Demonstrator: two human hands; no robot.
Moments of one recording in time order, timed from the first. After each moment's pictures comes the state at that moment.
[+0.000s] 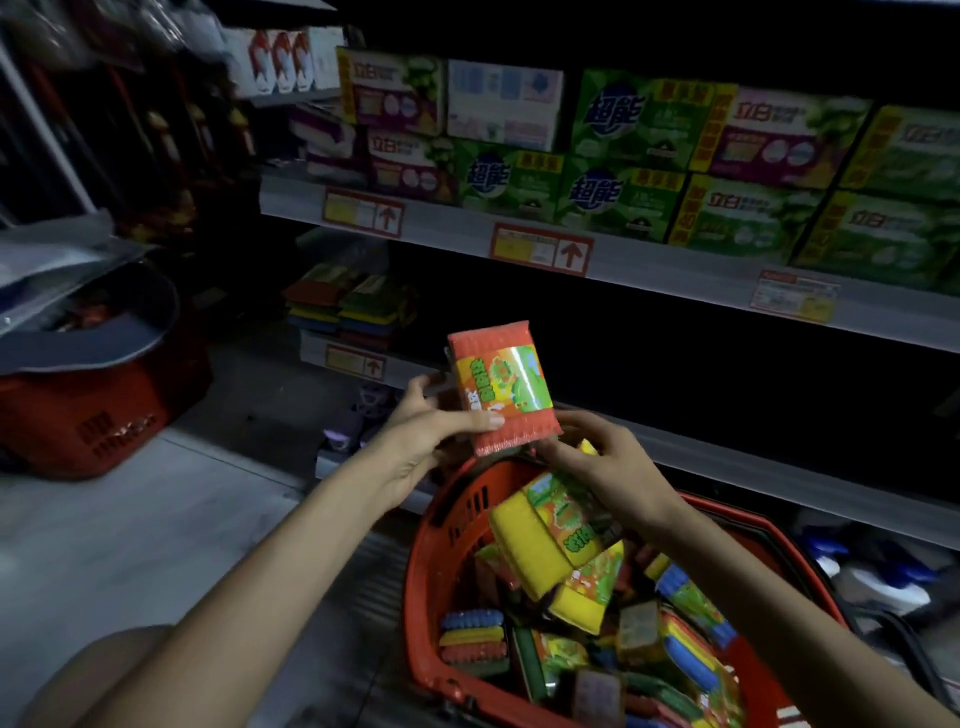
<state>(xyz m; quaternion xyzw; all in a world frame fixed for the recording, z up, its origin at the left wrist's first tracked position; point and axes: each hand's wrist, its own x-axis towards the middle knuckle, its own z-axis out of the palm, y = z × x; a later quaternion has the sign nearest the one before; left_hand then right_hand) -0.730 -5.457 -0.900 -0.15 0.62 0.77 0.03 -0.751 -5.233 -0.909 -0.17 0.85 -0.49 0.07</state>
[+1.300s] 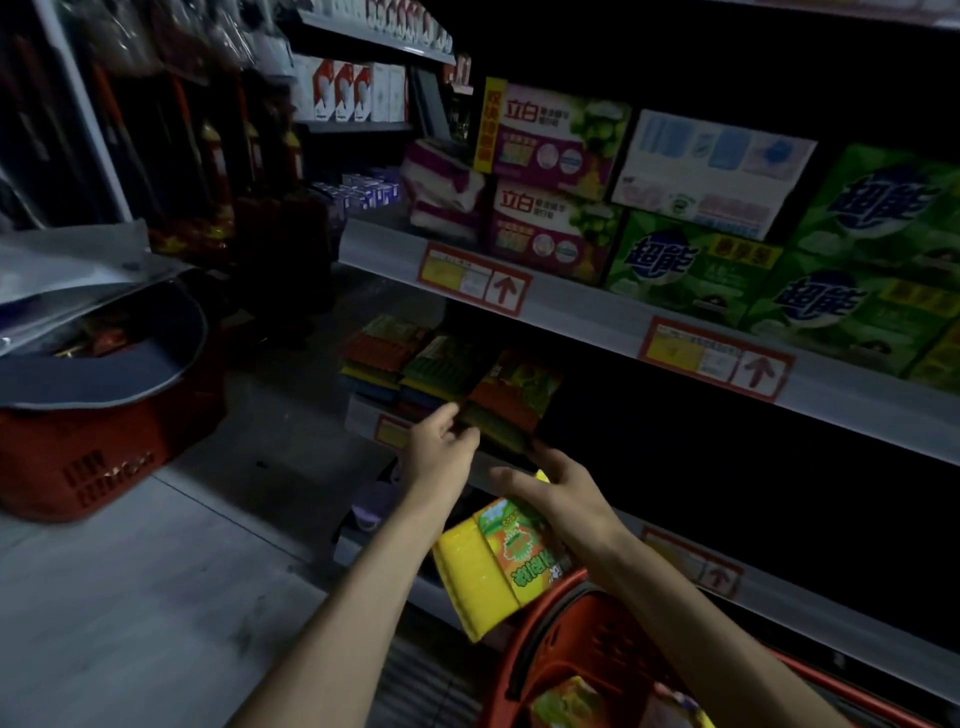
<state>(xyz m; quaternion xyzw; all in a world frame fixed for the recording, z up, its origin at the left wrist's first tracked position) -0.850 -5.568 -0.941 -0.22 0.69 0.68 -0.13 -0.862 -5.413 -0.937 -0.13 0.79 -0.59 0.12</state>
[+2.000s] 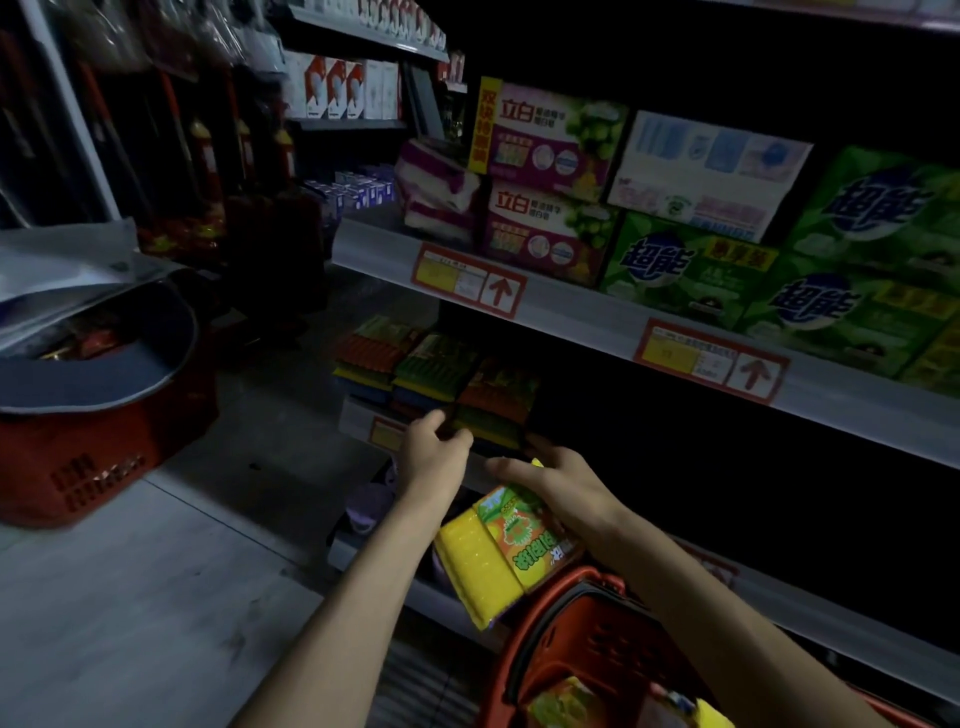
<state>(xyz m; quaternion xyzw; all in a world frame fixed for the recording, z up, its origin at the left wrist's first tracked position) -0.854 -5.568 -0.936 -0.26 0.73 0.62 -0.12 -0.878 -5.418 -0.925 -0.12 0.81 -0.55 0.16</state>
